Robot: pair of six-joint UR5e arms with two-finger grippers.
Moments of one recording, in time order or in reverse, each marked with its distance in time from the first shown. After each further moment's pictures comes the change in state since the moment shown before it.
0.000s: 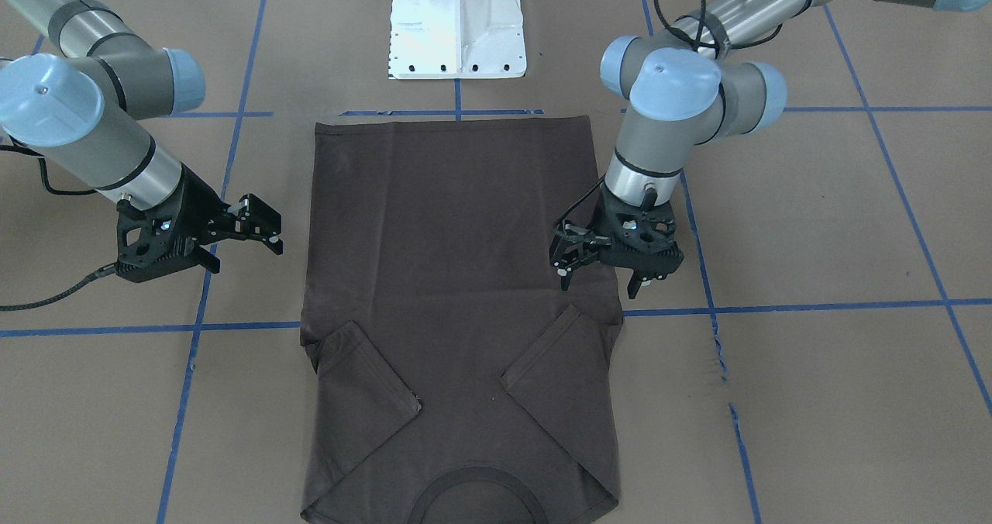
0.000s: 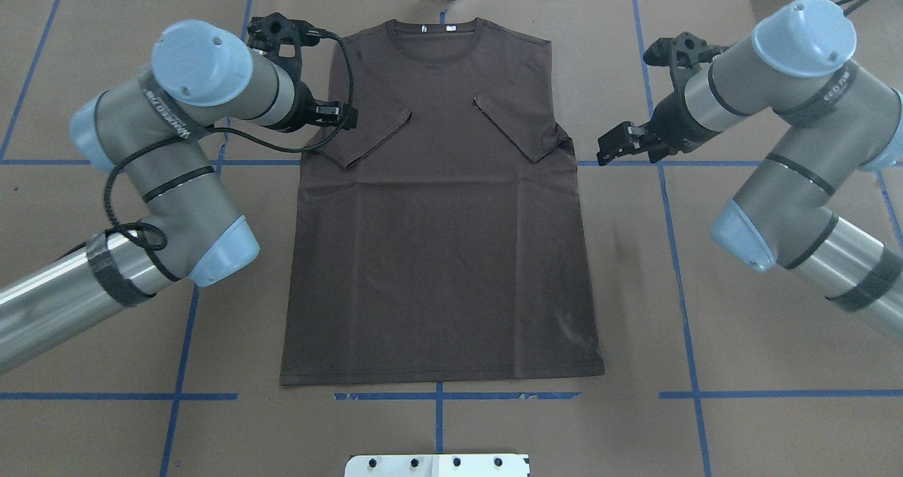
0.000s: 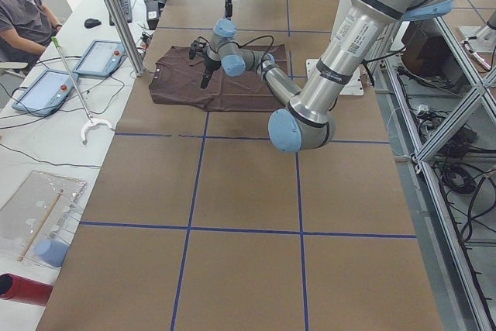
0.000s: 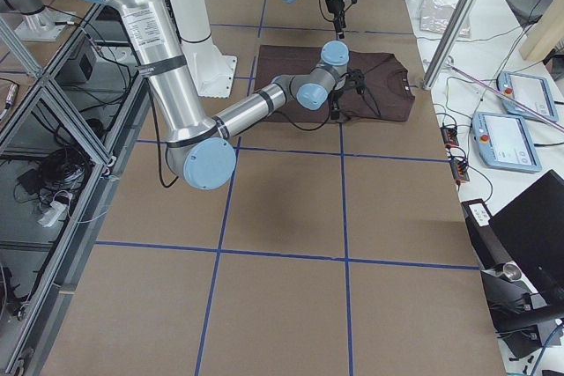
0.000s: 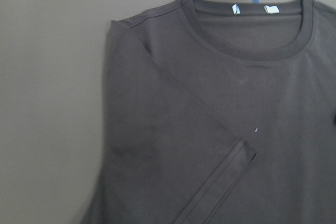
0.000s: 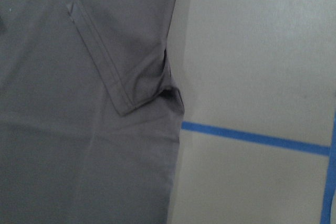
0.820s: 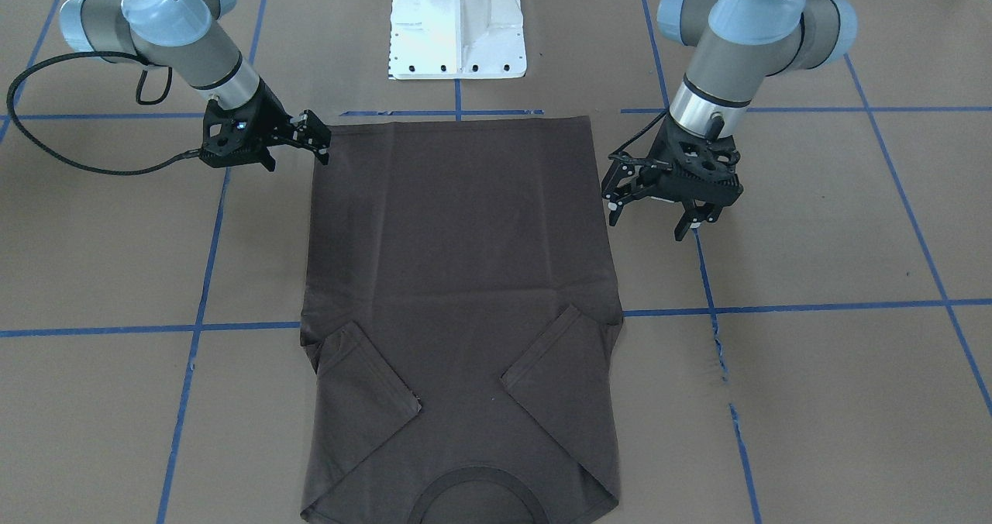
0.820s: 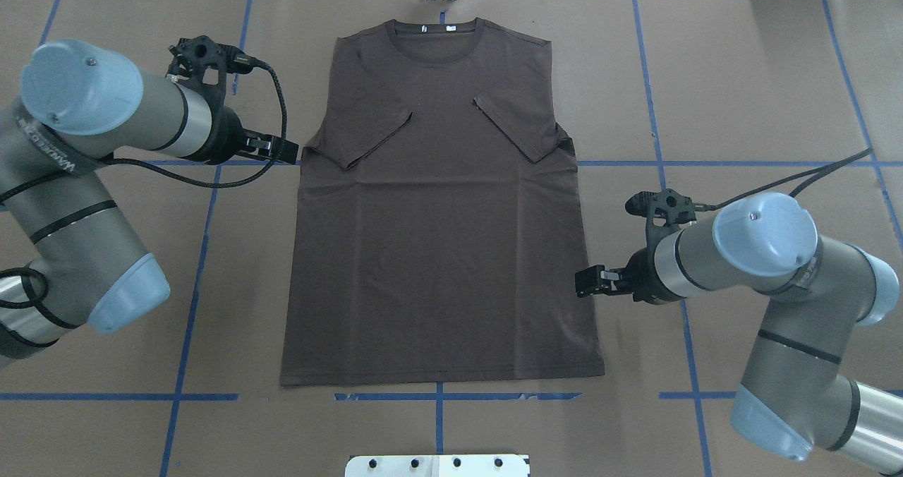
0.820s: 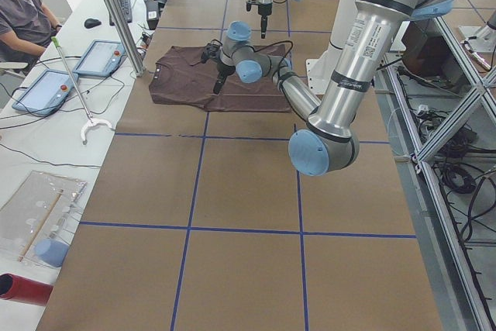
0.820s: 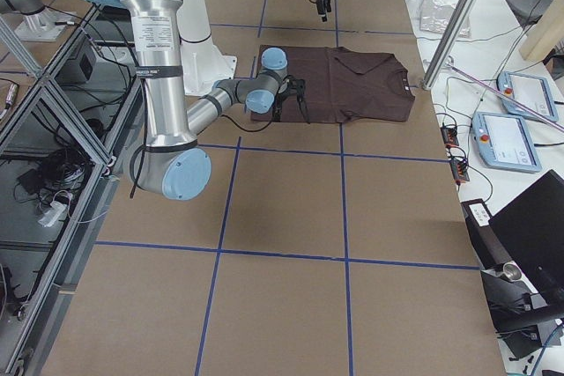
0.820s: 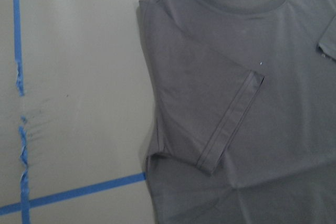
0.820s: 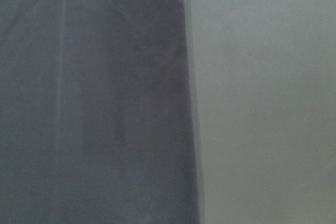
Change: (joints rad) left arm -0.016 0.200 -0.220 0.038 -0.091 0.070; right arm -0.382 -0.214 0.228 0.037 -0.289 0.428
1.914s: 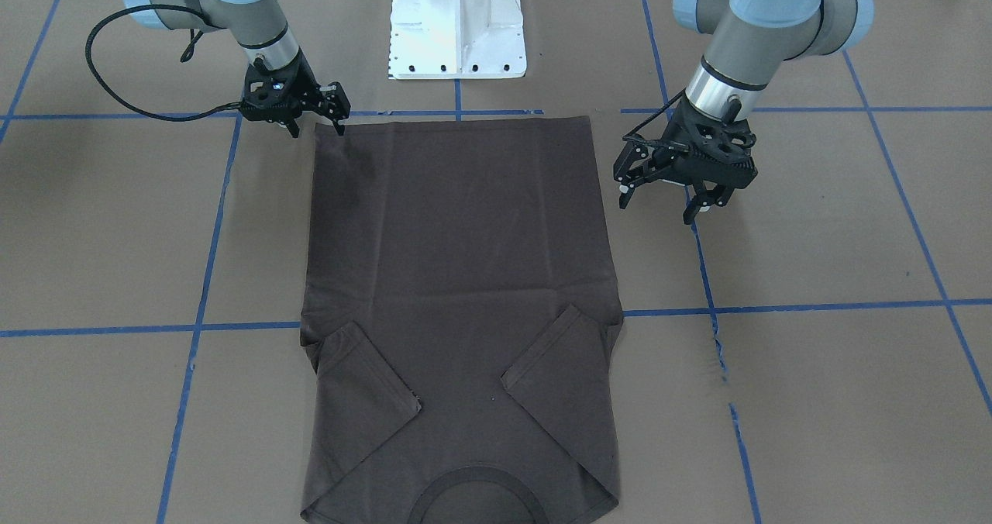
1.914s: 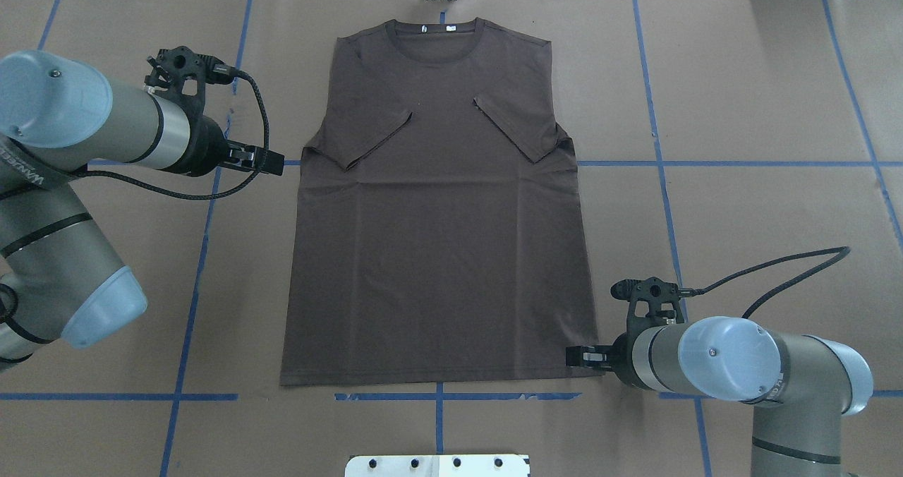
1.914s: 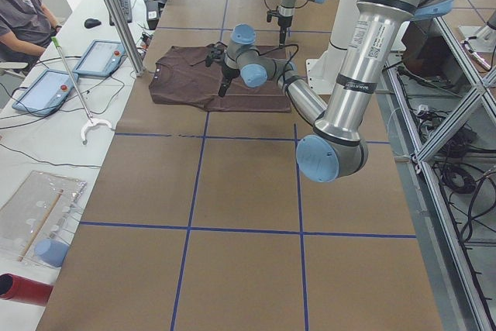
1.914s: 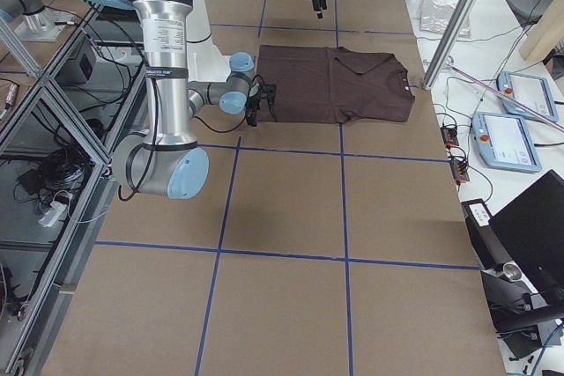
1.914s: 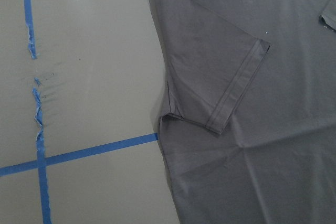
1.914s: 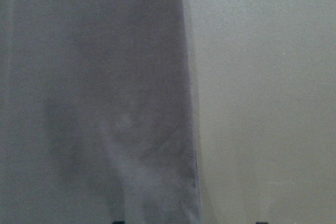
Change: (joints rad) left arm 0.000 0.040 -0.040 -0.013 -0.014 -0.011; right arm -0.228 -0.057 0.036 -0.015 -0.240 0.146
